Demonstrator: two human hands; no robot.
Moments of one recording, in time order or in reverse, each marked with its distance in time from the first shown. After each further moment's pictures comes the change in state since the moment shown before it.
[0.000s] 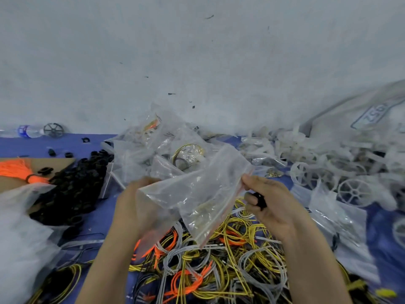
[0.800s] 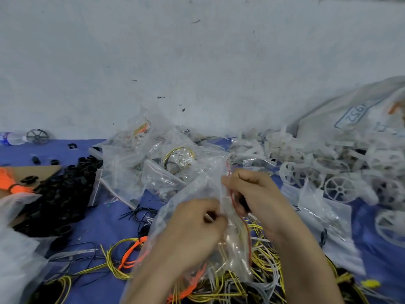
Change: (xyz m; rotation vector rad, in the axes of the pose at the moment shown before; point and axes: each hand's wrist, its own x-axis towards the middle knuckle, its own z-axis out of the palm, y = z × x) left_hand -0.035 0.028 0.052 0.271 -0.454 0.246; right_hand -0.023 -0.016 0.025 -0.435 -0.006 -0.246
